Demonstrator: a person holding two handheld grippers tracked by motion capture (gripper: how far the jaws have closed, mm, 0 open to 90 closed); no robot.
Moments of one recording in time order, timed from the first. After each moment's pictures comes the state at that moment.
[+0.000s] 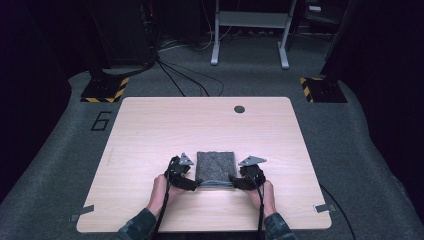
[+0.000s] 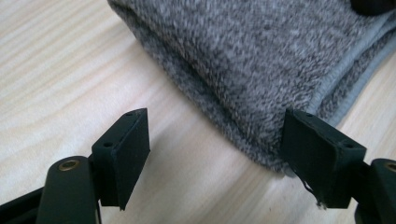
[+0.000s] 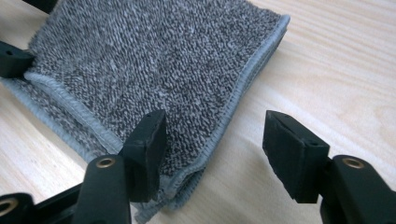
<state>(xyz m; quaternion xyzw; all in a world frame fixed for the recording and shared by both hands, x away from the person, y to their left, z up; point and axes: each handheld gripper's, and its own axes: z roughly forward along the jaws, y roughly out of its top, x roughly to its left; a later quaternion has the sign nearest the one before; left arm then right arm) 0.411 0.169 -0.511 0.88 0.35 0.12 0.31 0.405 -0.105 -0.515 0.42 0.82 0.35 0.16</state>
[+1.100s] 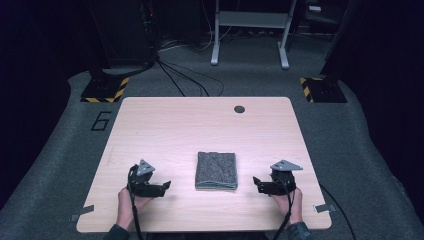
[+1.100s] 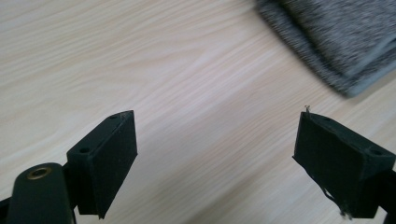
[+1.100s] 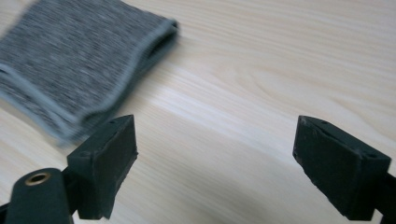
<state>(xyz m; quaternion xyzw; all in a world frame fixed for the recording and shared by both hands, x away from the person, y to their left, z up) 0.366 0.280 -0.499 0.80 0.45 0.18 0.34 0.375 -0.192 -0.498 0.47 0.77 0.37 0.21</state>
